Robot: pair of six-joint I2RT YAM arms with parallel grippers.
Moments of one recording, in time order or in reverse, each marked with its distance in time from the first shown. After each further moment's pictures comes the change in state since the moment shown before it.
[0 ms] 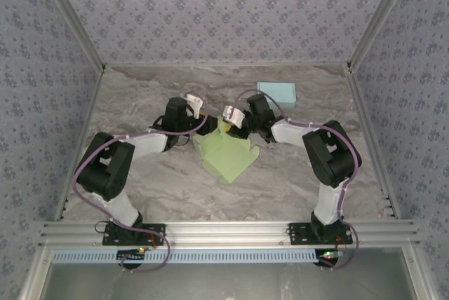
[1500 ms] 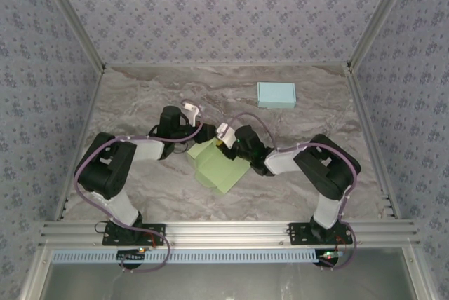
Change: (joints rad) left arm 0.031 0.010 -0.140 0.220 0.258 -0.144; right arm 0.260 -0.061 -0.318 0.488 0.404 0.370
